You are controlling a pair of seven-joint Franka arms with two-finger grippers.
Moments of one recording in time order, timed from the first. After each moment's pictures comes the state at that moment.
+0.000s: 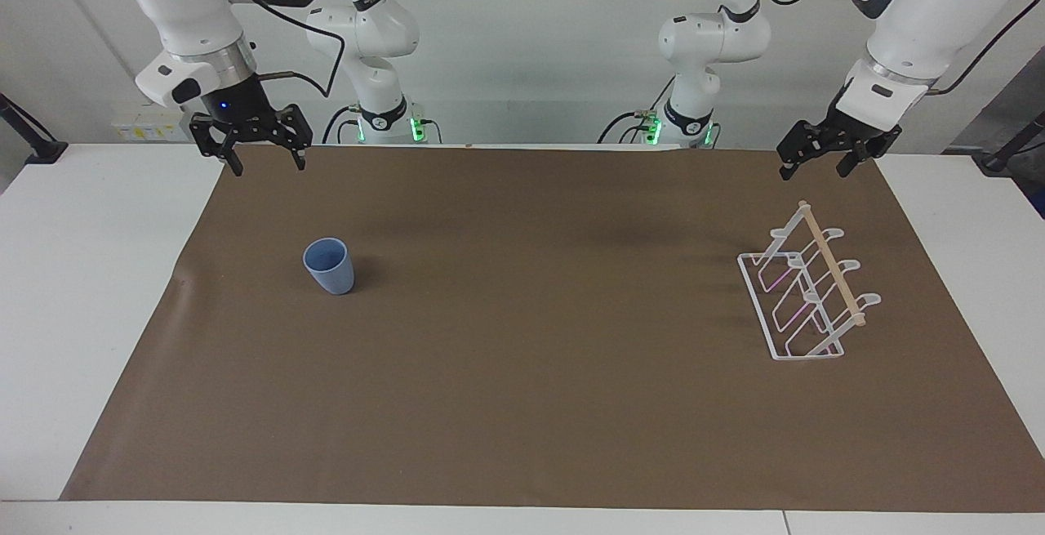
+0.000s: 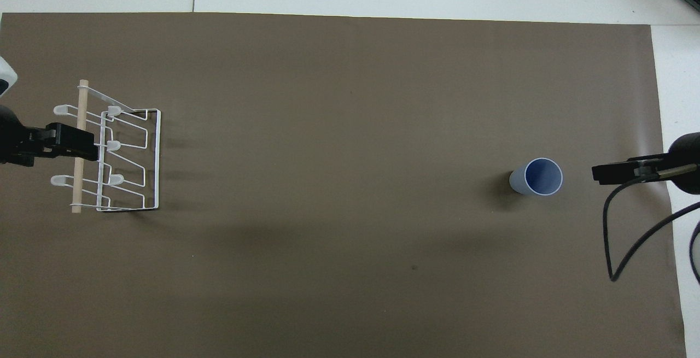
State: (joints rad) left arm -0.02 -0.06 -0.05 -1.66 -0.03 1.57 -0.10; right arm -0.02 -0.20 -0.02 -1.93 0.02 1.82 -0.19
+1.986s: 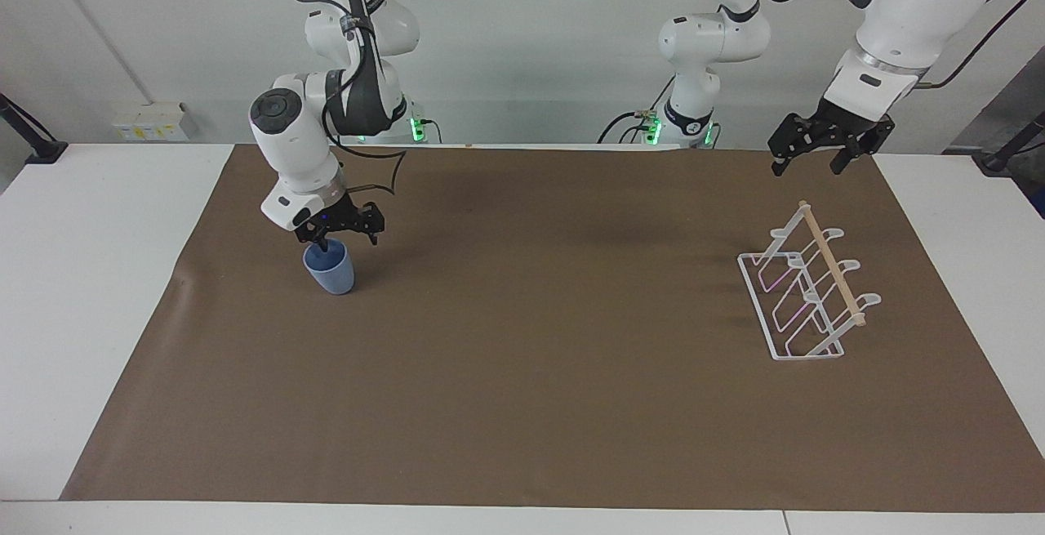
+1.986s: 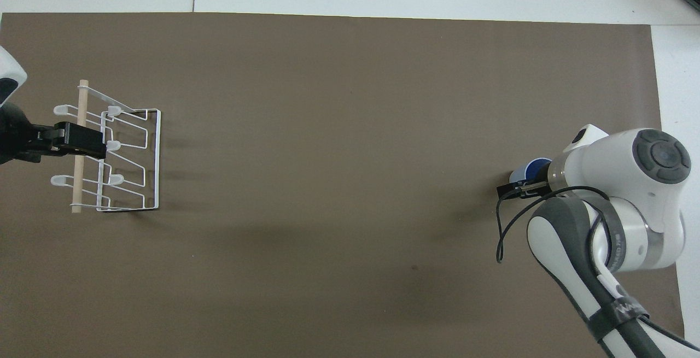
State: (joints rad) left arm 0.01 -0.06 -0.11 -1.64 -0.03 1.57 -0.10; right arm 0.07 -0.02 -0.02 -2.25 0.03 2.18 -0.11
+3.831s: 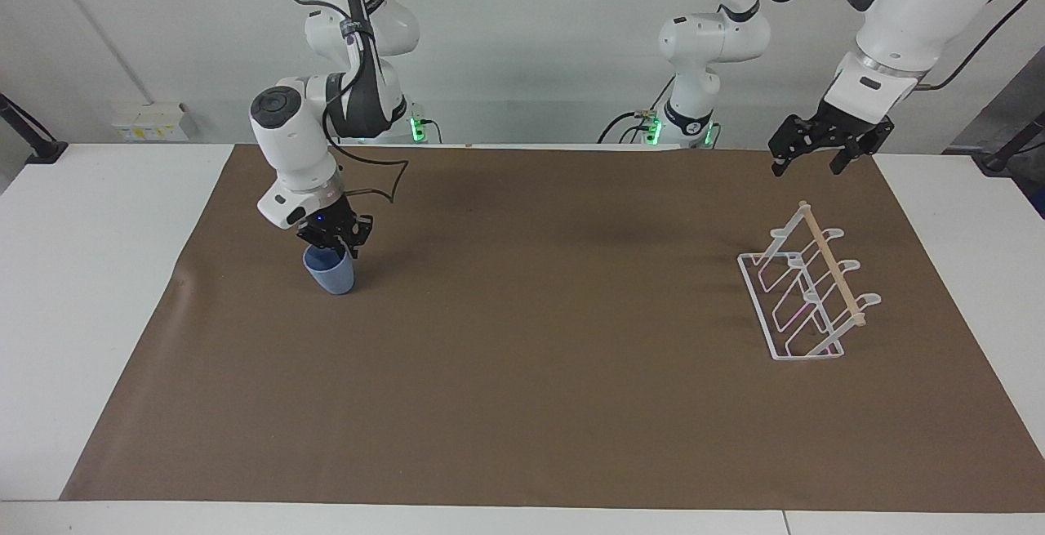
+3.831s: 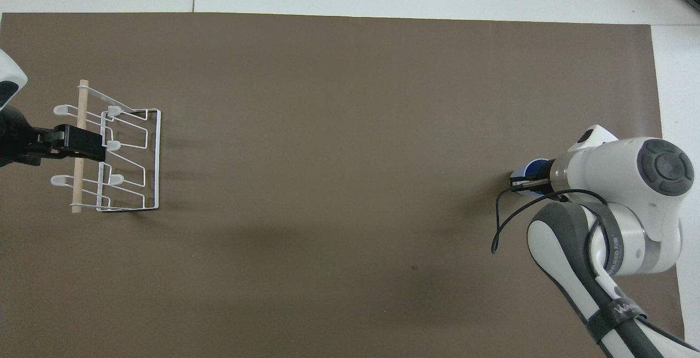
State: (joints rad) left arm 0.01 -0.07 -0.11 -1.66 -0.03 1.58 -0.10; right arm 0.07 -0.02 -0.03 -2.28 0.02 2.30 -0.06
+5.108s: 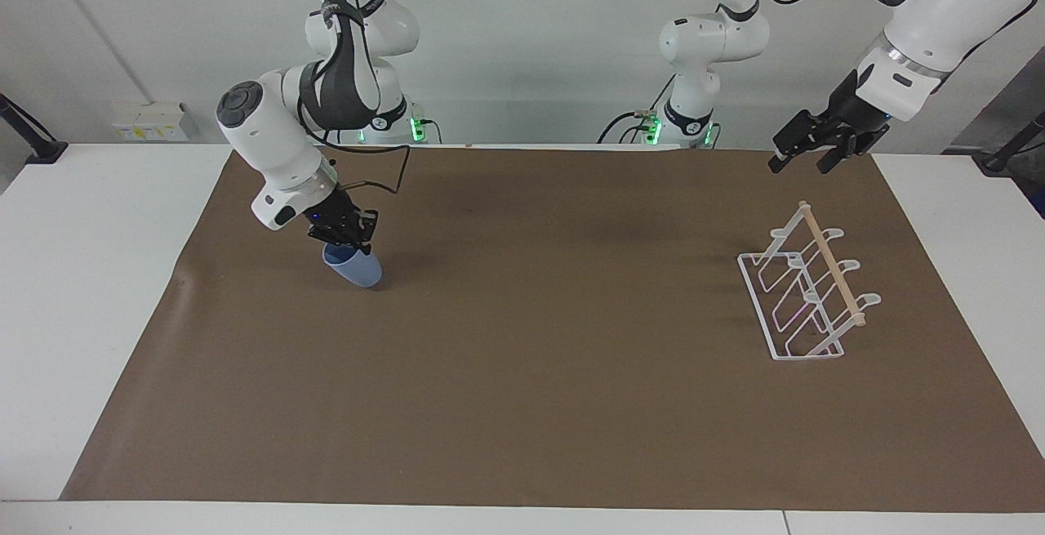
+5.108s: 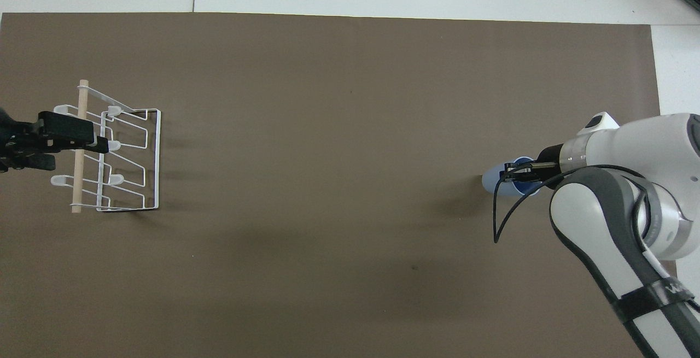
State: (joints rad) left arm 0.09 -0.07 -0.10 -1.67 -0.29 1.58 -0.20; right arm 0.06 0.00 -0.02 -2.15 0.37 2.12 -0.16
